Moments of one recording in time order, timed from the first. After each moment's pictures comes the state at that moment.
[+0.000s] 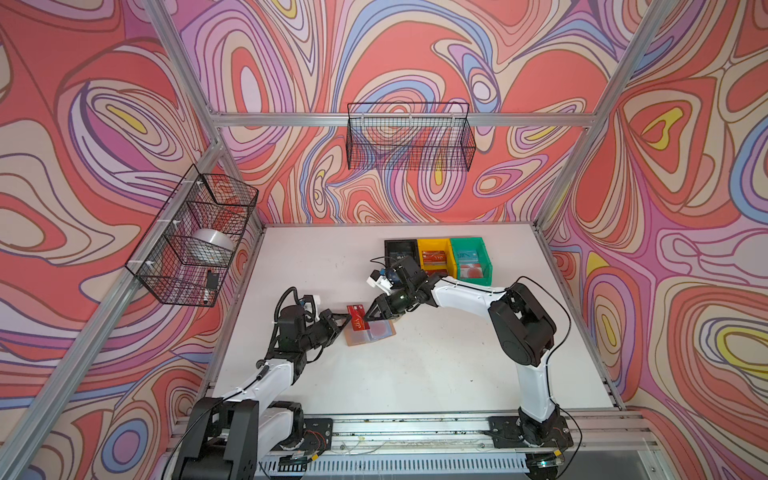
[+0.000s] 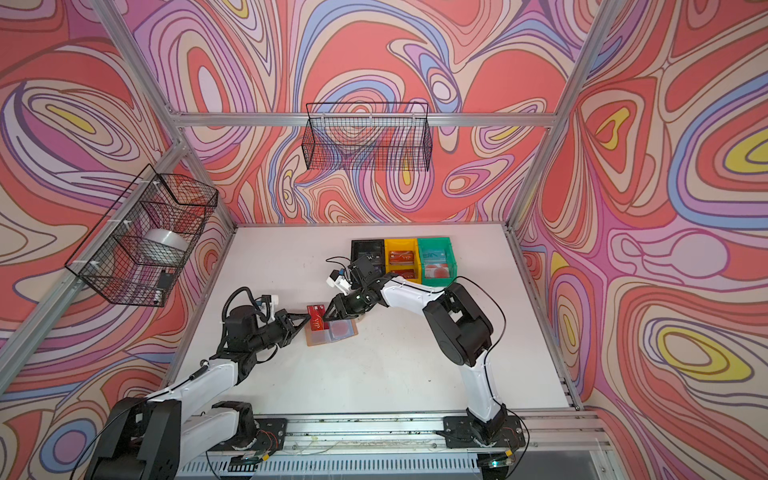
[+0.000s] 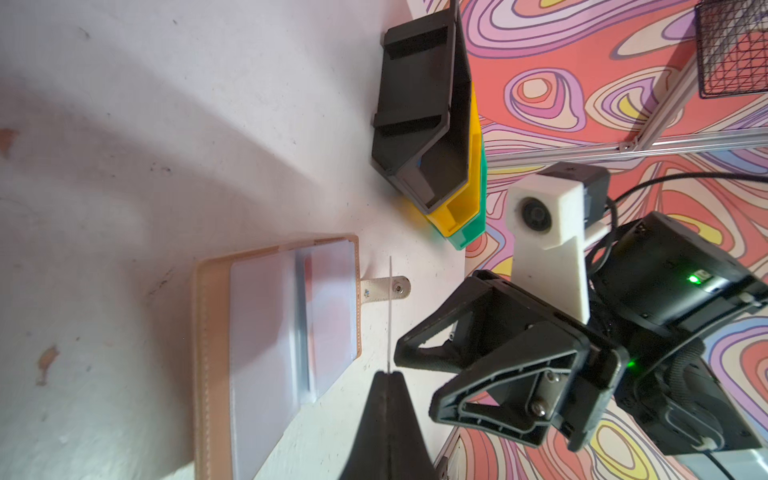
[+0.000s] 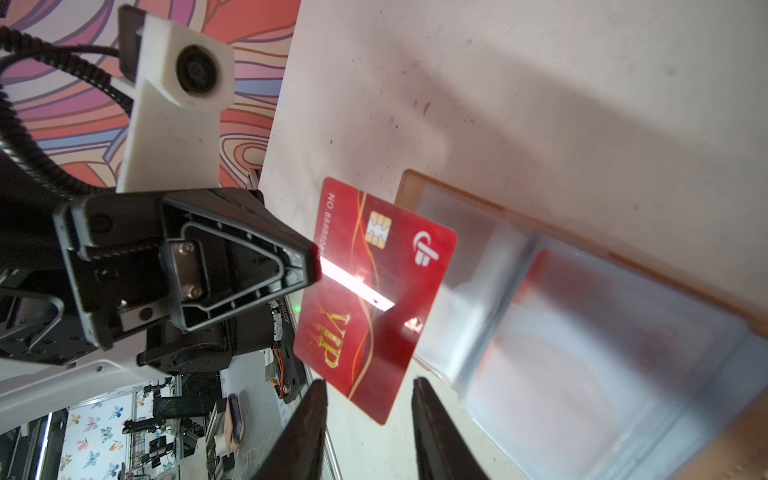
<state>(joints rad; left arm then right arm) -0.06 1.12 0.24 0.39 0.68 -1.06 0.70 2.06 1.43 -0.30 -0.84 0.42</state>
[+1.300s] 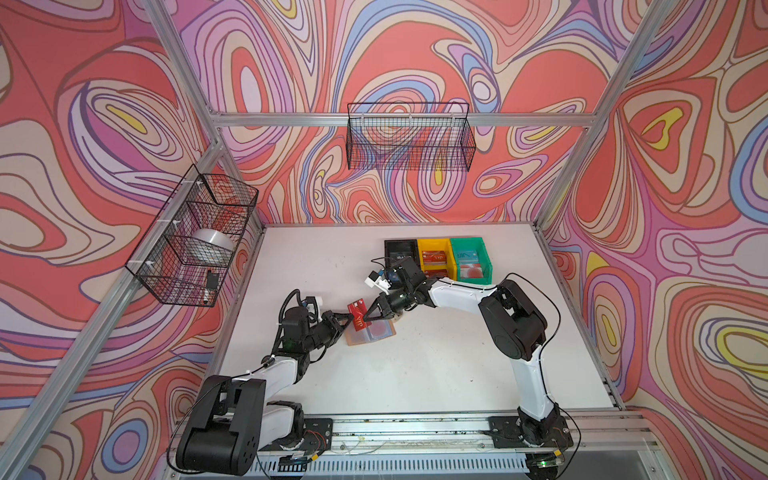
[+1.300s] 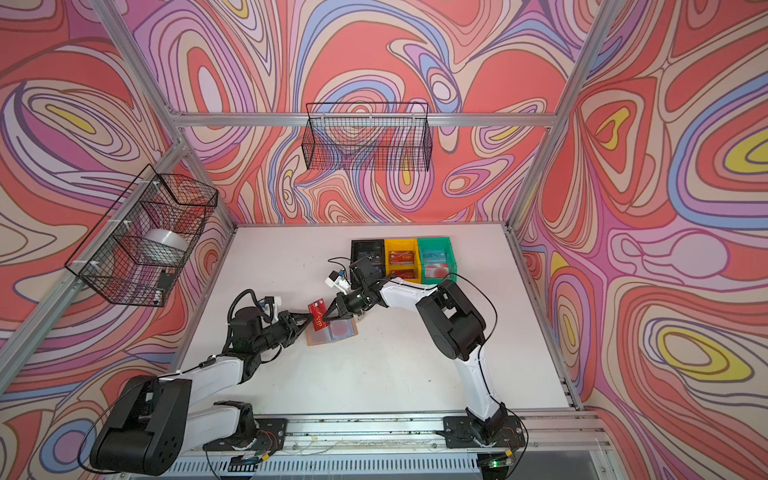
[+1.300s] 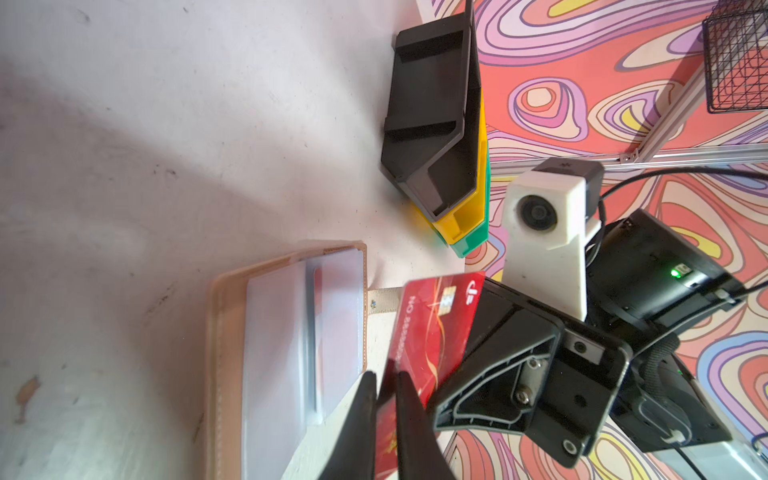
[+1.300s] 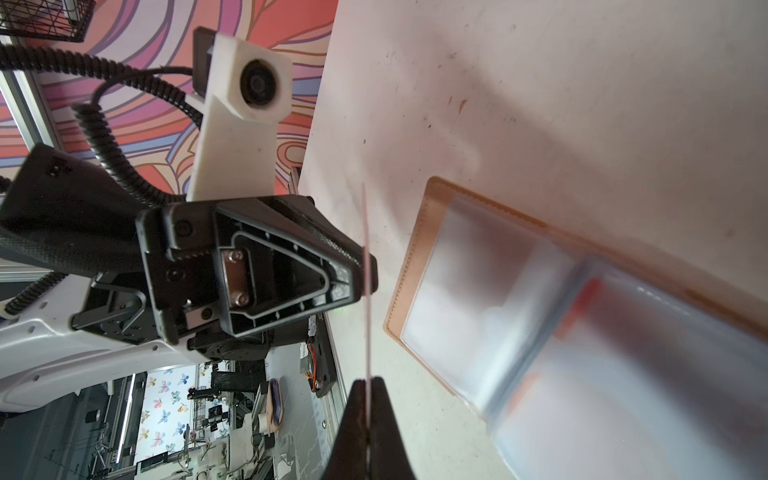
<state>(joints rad) -0.10 1.22 0.22 0.53 0.65 -1.10 0.68 2.12 1.44 -0.18 -1.00 0.49</state>
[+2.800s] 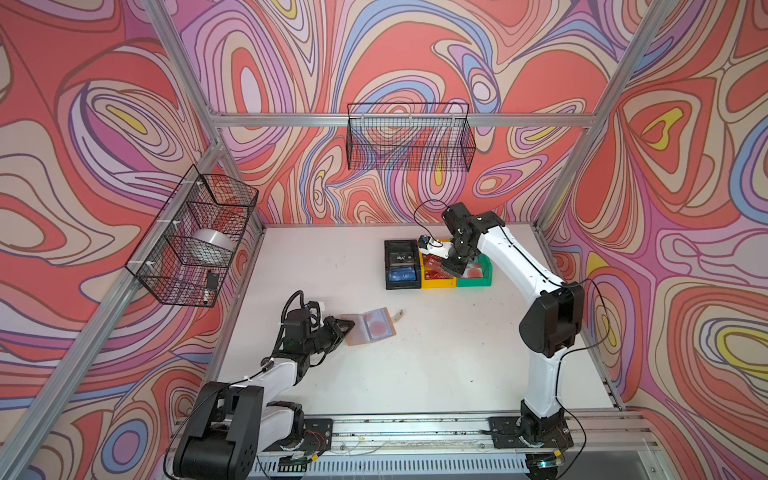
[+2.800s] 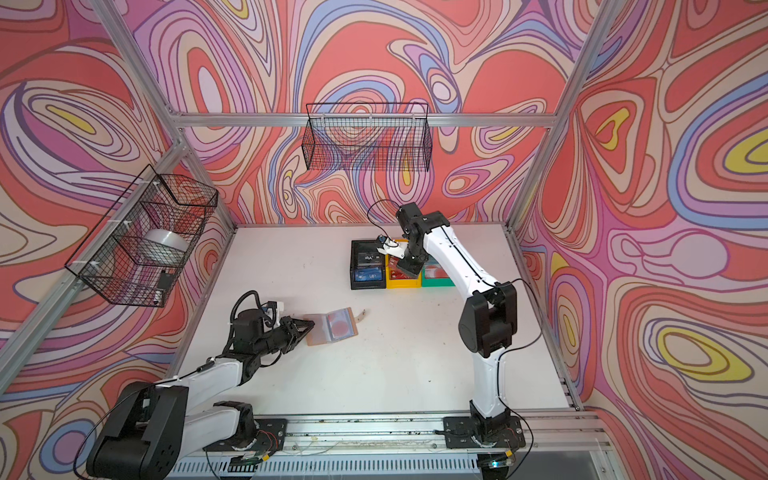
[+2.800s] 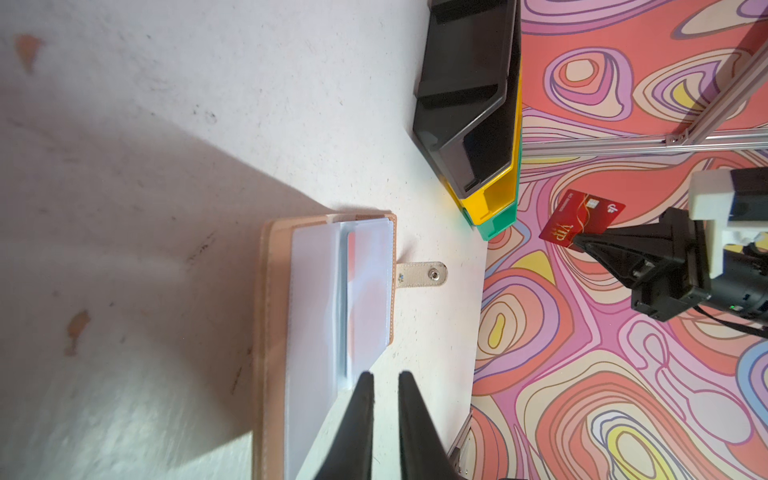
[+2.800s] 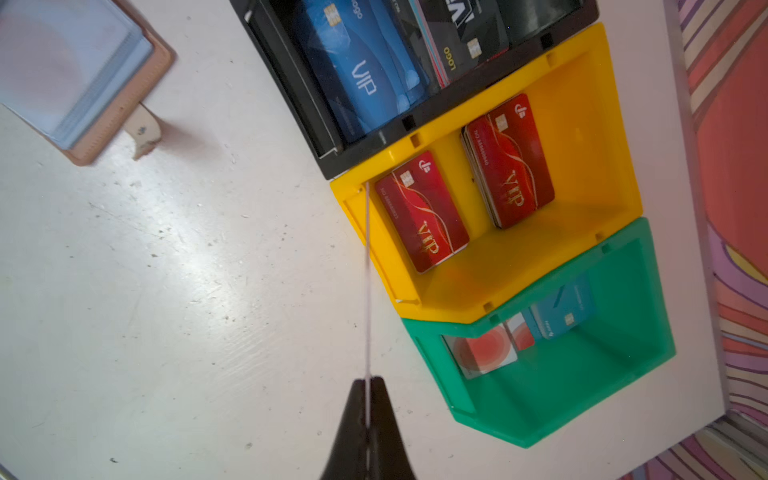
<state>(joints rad) -0.11 1.20 0.22 0.40 0.65 -1.05 0.38 2.04 2.04 -1.29 -0.02 -0.74</state>
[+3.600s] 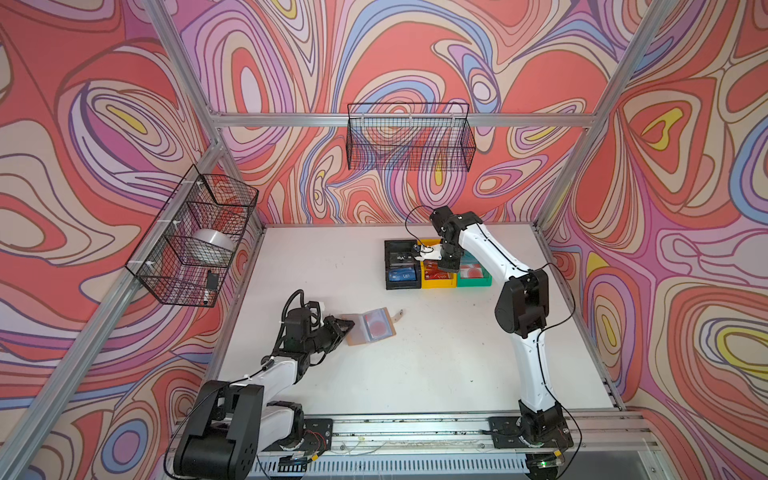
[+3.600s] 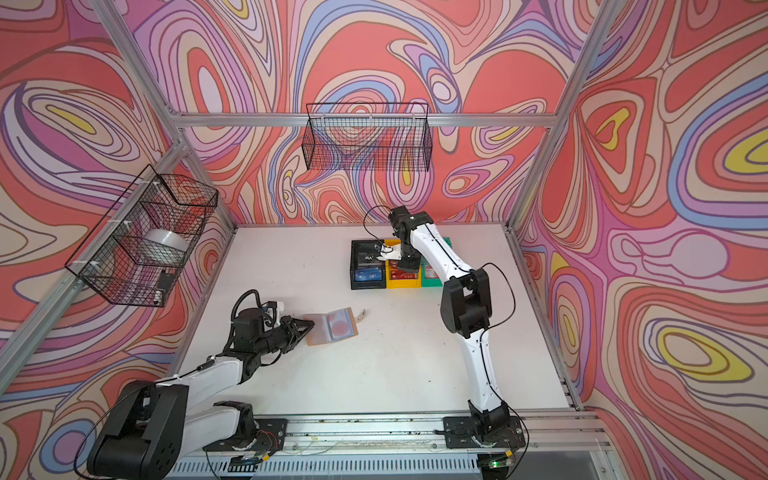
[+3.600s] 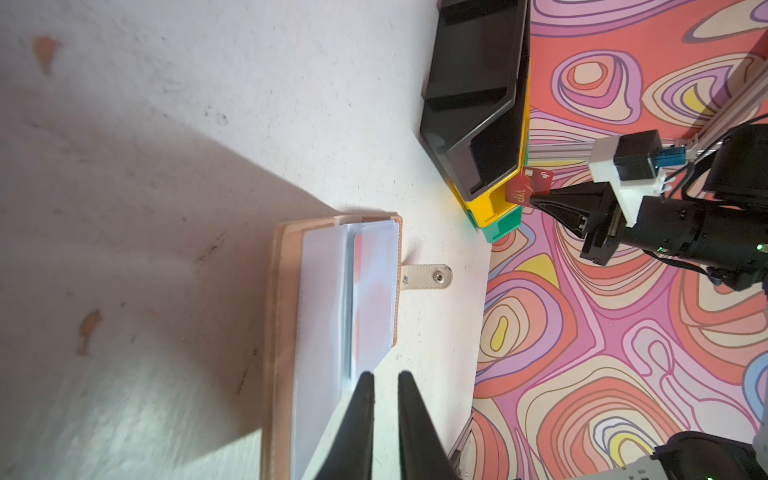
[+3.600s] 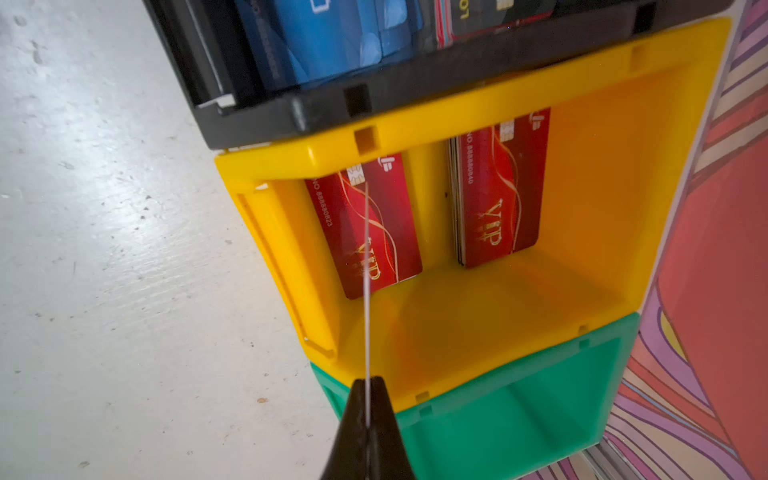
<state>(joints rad) -0.11 1.20 0.23 0.37 0.64 -1.05 0.37 2.29 2.21 -1.28 0.13 -0.99</state>
